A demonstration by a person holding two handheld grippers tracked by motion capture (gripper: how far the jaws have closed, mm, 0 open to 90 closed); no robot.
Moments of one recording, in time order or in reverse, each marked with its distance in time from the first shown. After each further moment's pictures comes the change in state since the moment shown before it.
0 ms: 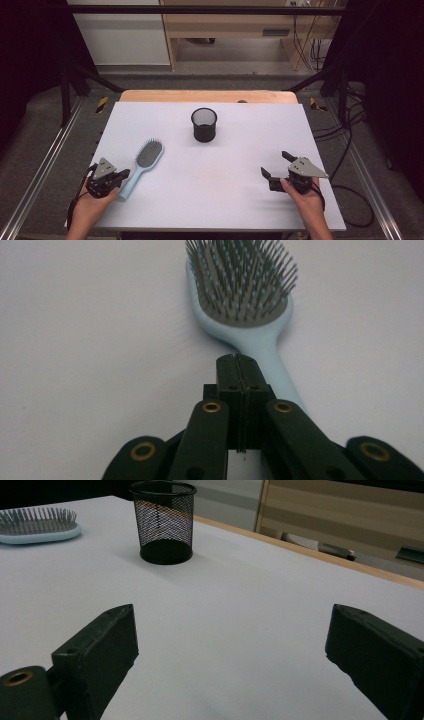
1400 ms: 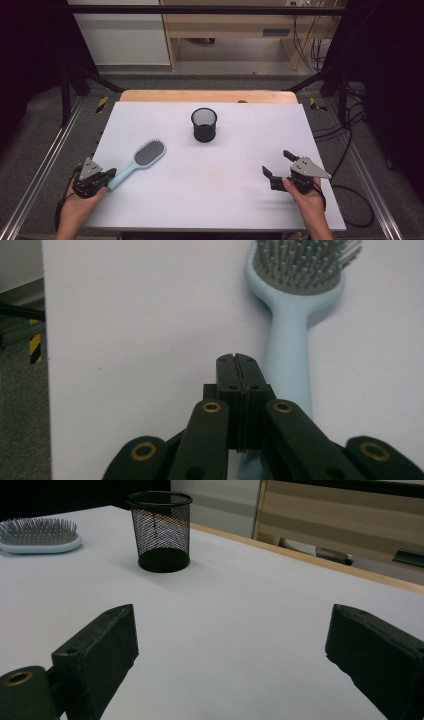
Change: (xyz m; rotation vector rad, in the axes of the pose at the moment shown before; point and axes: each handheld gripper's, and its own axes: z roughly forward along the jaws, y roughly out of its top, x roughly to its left) left arm 0.027 -0.020 -0.004 0.034 0.054 0.020; right arm -0.002 0.001 -0.003 -0.026 -0.006 0.022
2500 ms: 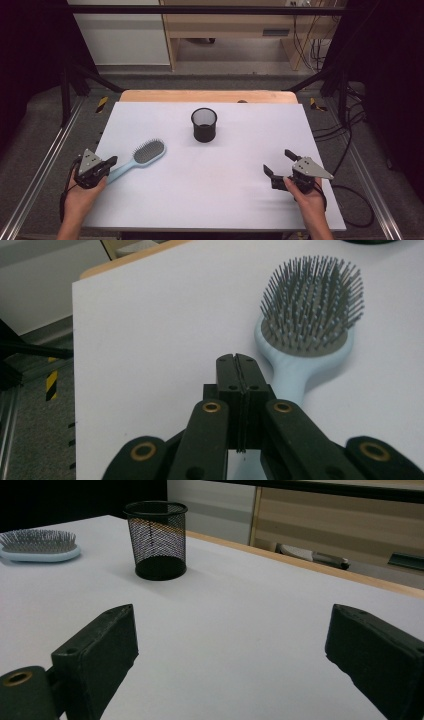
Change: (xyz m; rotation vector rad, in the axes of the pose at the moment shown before) left arm 0.017 0.012 0.004 -0.137 0.049 0.021; right arm -0.002 0.000 -0.002 -0.028 -0.011 0.013
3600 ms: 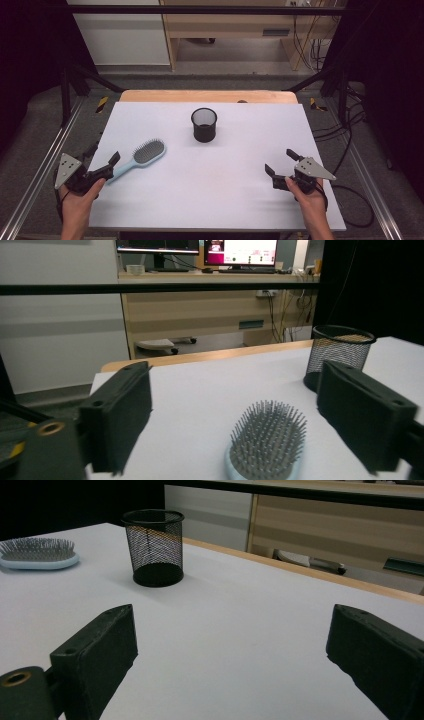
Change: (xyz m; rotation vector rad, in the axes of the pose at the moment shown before) left arm -0.018 0.025 -0.030 -0.419 0.053 -0.183; right arm -0.002 0.000 -0.003 -0.026 -0.011 0.007
